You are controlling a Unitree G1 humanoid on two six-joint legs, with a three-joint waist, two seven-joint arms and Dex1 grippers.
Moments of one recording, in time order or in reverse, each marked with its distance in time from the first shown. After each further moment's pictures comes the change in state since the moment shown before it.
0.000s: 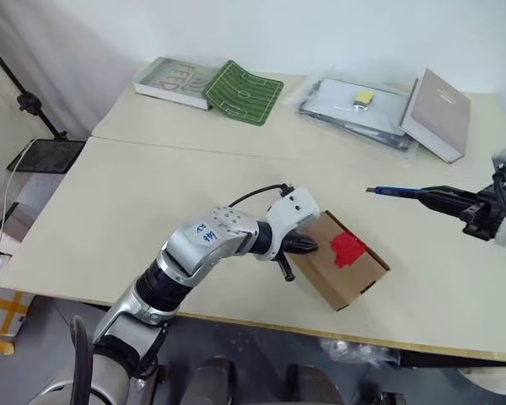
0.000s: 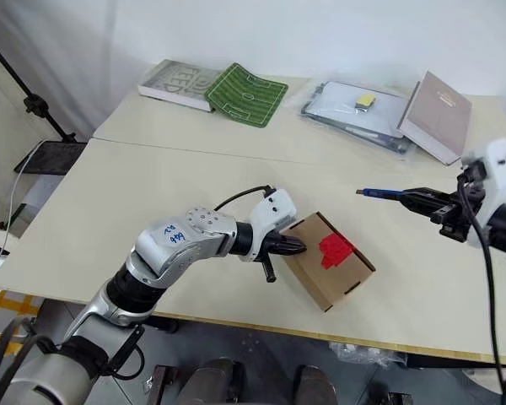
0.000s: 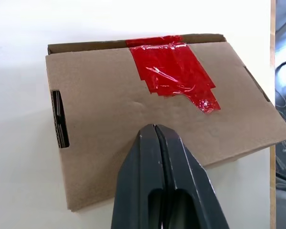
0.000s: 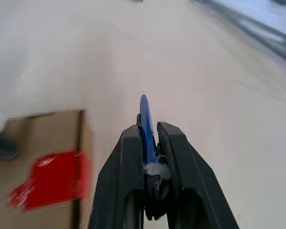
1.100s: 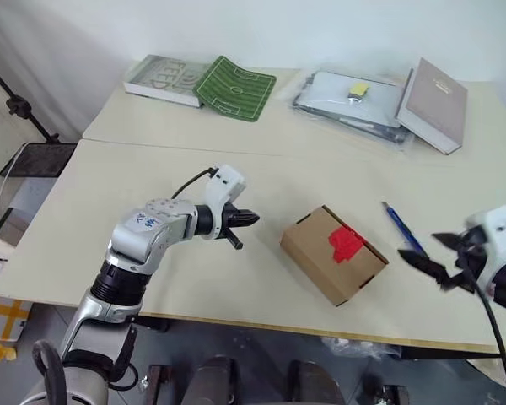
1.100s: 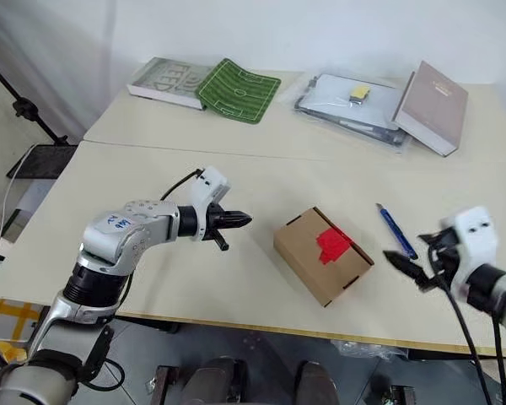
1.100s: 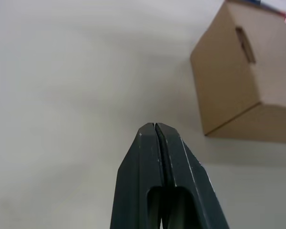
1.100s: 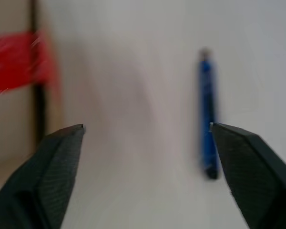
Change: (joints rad) left arm 0.074 0.163 0.203 0.133 0.039 -0.104 -0.071; right arm 0.410 -0.091 0.020 -0.395 -0.026 0.037 -0.069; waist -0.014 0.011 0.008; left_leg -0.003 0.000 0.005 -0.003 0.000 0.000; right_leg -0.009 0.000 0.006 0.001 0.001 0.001
